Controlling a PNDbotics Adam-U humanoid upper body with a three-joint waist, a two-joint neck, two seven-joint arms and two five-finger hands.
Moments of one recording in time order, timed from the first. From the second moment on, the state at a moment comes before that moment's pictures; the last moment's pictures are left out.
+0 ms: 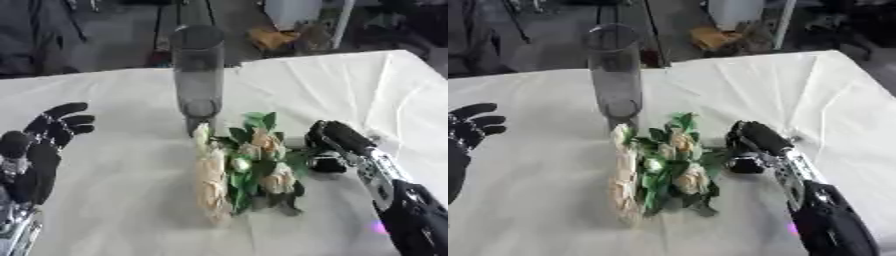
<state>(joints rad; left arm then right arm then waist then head) -0.13 0.37 -0.13 -1.73 0.20 -0.25 -0.05 -0.52 -0.25 0.00 -0.97 1.14 -0.57 -0.01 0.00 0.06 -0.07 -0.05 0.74</state>
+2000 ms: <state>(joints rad) -0.14 0.36 -0.13 -1.73 0.20 -0.25 -0.05 -0.56 -0.23 -0.08 -0.96 1.13 -0.46 -0.18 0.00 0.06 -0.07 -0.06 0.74</state>
